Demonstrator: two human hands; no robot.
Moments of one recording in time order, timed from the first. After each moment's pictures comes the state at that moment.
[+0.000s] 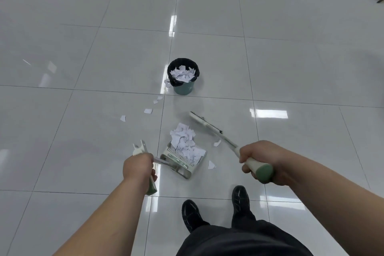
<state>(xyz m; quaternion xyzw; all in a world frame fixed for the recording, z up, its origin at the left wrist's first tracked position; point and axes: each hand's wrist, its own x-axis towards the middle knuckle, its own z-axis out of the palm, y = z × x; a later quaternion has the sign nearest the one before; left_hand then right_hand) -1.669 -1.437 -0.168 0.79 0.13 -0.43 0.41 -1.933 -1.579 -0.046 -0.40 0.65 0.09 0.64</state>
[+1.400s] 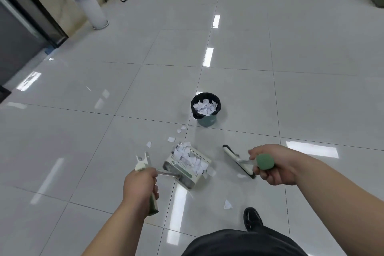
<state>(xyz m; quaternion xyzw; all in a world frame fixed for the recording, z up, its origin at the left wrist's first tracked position) -1.711 -1.483 -0.047 0.79 0.10 -0.35 0.50 -1.953 -1.717 -0.027 -0.41 0.58 0.11 0.69</state>
